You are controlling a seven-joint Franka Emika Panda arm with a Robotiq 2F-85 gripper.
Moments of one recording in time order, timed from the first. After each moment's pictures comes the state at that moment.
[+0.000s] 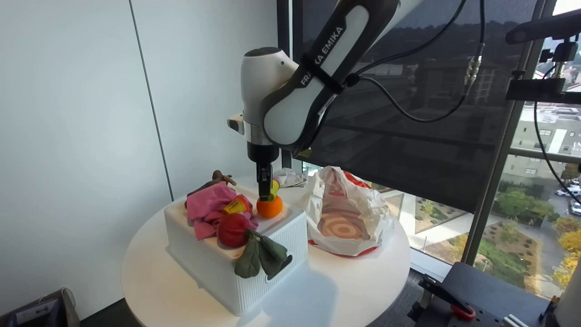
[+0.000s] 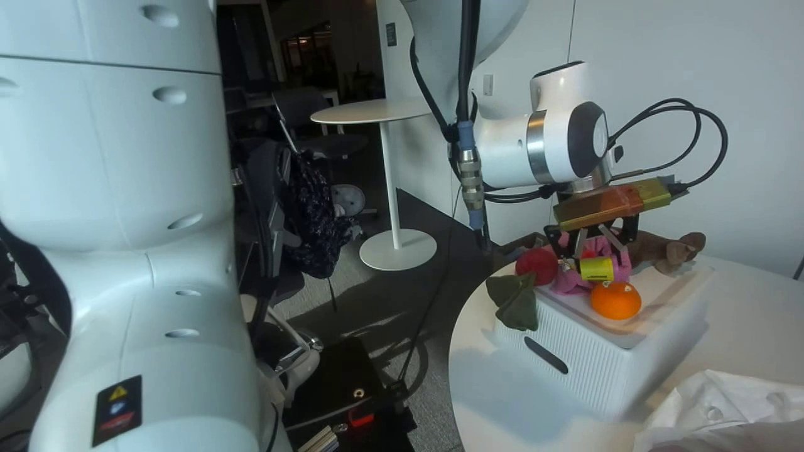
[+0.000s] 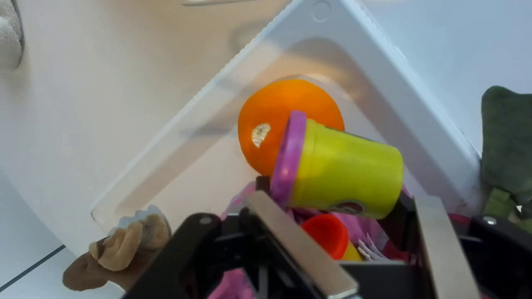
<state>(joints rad) 0.14 0.18 0.05 -2.24 -0.45 2.66 -0.48</state>
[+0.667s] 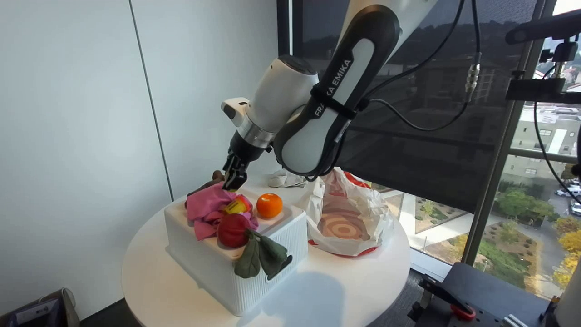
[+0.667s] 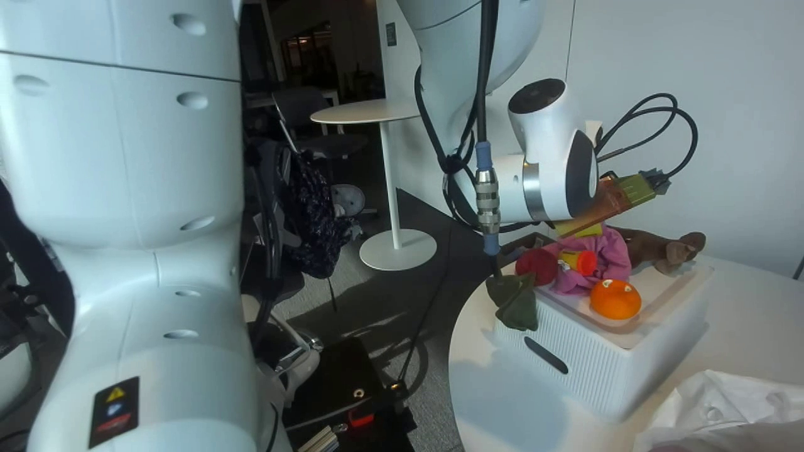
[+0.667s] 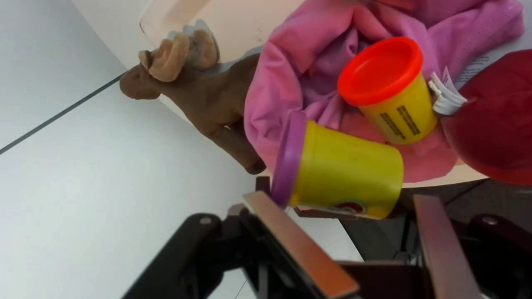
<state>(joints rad) 0.13 0.24 0.04 -2.31 -0.53 3.28 -0.48</state>
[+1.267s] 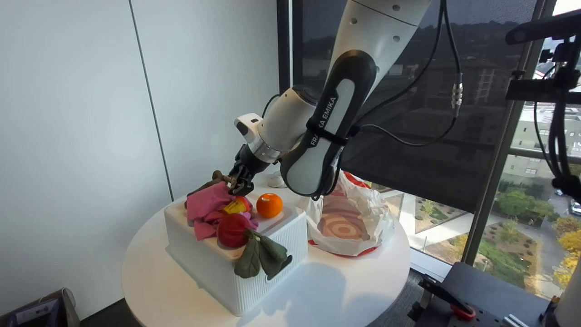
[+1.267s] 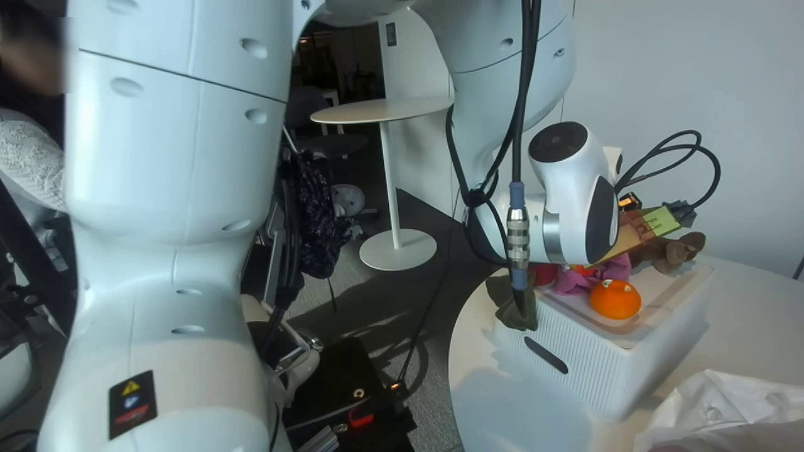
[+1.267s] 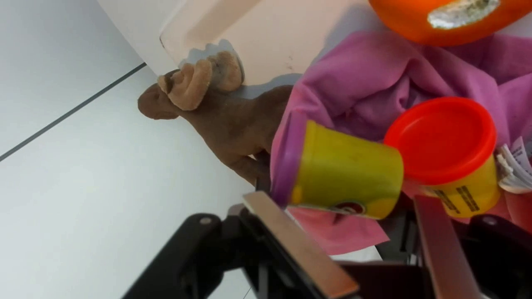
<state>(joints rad) 0.20 0.39 -0.10 -2.27 -0.50 3.50 -0.55</state>
